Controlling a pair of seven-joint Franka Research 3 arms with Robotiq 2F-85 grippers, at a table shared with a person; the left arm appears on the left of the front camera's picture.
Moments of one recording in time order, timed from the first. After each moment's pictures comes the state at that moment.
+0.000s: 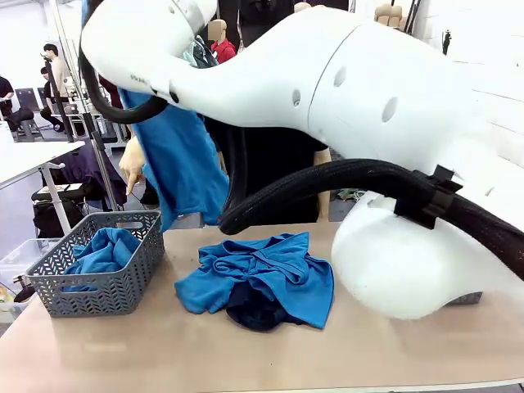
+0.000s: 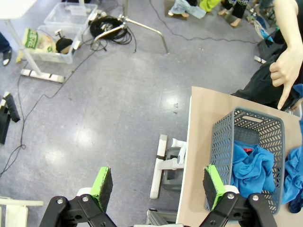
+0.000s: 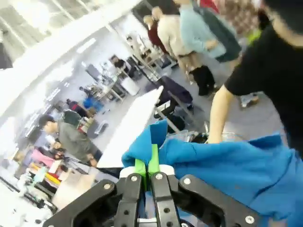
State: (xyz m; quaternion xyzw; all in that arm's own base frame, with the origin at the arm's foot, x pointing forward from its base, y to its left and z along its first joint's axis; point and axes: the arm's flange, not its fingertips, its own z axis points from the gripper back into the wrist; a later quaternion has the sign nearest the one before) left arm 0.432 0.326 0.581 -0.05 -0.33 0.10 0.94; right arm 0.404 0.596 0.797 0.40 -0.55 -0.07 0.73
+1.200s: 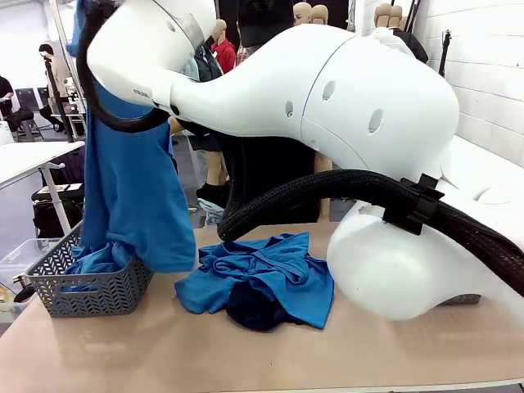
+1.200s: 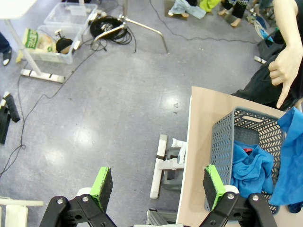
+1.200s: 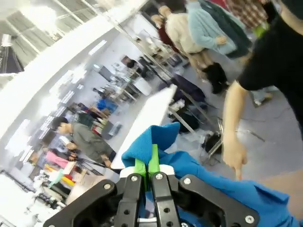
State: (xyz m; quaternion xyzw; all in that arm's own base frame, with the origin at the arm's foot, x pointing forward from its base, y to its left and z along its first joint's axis) left arm 0.432 0.326 0.580 -0.05 -0.33 0.10 0.94; right arm 0.410 0.597 0.790 0.44 -0.56 -0.05 0.70
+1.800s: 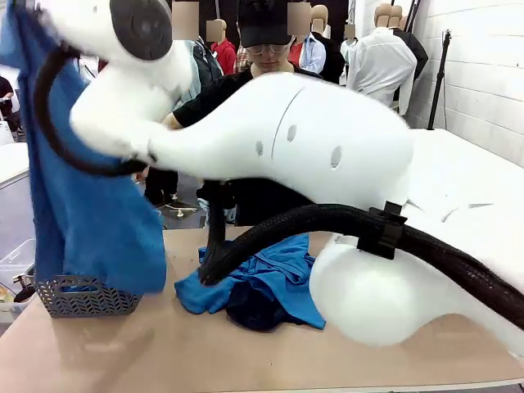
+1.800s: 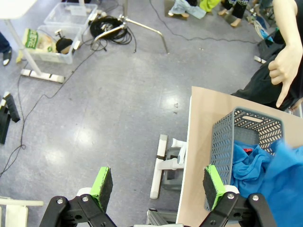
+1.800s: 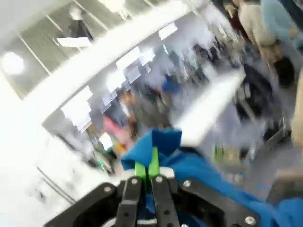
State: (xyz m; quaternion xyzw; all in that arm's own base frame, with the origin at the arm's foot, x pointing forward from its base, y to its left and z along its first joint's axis) left arm 0.432 0.326 0.581 -0.05 -0.33 0.10 0.94; right arm 0.364 0.667 0.707 0.55 -0.49 0.08 0.67
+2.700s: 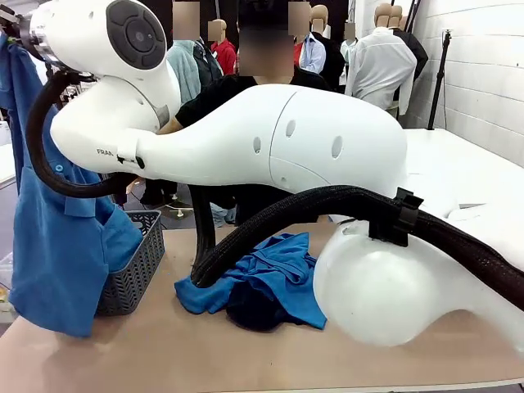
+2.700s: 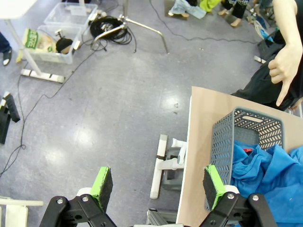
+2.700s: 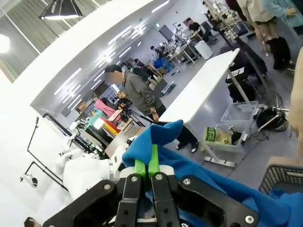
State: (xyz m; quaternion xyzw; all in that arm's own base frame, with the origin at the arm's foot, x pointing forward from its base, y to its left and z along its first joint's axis) left arm 0.431 0.326 0.581 -0.05 -0.33 0.10 0.94; right arm 0.371 0.665 0.706 0.55 -0.48 0.09 0.68
